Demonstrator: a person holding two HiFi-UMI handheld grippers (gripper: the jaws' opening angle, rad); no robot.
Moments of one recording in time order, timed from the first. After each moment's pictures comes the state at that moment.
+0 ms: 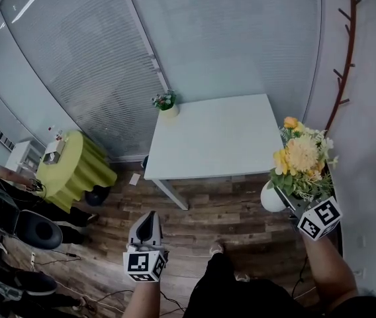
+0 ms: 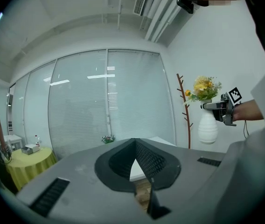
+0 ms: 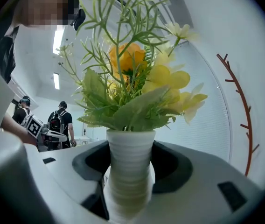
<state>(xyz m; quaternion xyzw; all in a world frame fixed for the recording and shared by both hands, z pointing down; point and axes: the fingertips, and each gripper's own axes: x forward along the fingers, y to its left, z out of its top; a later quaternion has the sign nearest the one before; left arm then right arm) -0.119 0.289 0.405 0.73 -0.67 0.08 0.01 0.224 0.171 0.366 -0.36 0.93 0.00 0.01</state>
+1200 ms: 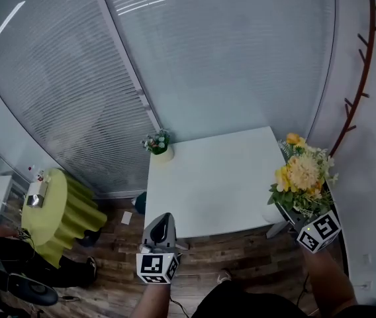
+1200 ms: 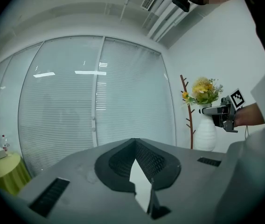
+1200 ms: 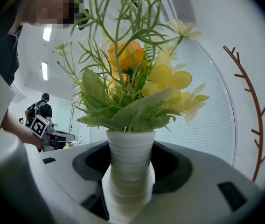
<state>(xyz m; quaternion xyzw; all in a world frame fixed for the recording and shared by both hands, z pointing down) -0.167 0.017 0.400 0.80 -0.60 0.05 -0.01 0.145 -0.025 0.358 -0.42 0.91 0.01 0.00</state>
